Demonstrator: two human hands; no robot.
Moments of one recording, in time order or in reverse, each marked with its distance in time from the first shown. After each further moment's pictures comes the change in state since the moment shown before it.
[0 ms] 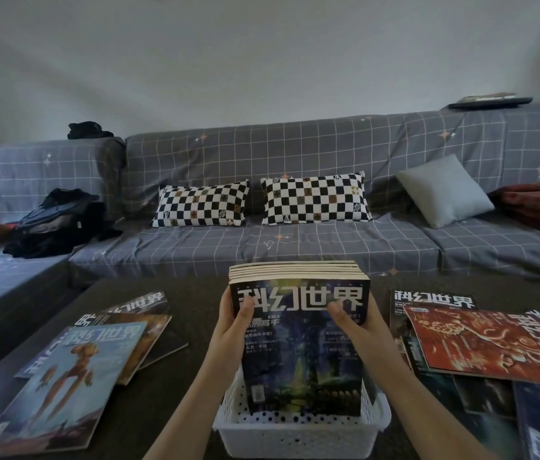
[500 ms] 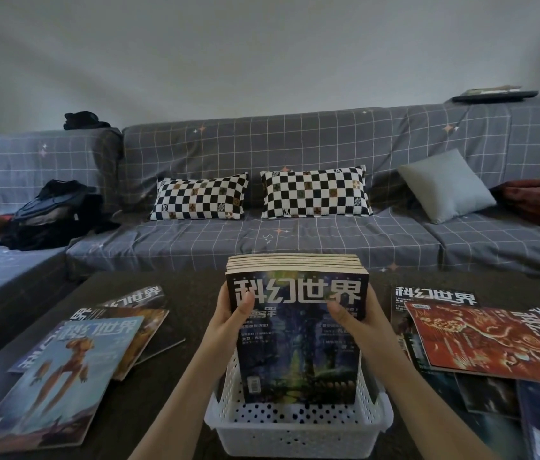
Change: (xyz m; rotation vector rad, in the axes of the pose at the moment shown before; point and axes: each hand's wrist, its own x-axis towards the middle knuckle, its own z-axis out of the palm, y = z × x) left_hand 0.011 -0.001 -0.008 -0.008 -0.060 -0.083; right_hand 0.008 0.006 -0.001 0.002 -0.026 -0.009
